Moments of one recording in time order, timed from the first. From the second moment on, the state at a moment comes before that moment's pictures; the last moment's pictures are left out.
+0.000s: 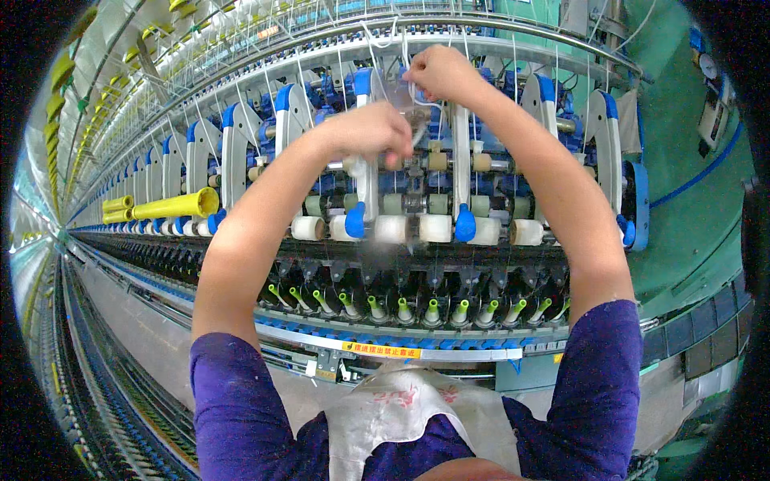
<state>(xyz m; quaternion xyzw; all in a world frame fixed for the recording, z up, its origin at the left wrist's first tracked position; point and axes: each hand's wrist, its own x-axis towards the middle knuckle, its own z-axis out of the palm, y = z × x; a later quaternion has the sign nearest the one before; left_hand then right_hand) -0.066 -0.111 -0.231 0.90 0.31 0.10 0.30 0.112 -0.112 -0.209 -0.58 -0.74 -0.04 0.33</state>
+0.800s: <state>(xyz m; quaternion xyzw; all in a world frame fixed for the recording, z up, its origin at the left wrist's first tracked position) -0.046 -0.088 -0.241 0.90 0.33 0.26 -0.08 0.117 -0.123 -0.202 -0.53 -0.77 0.03 0.36</state>
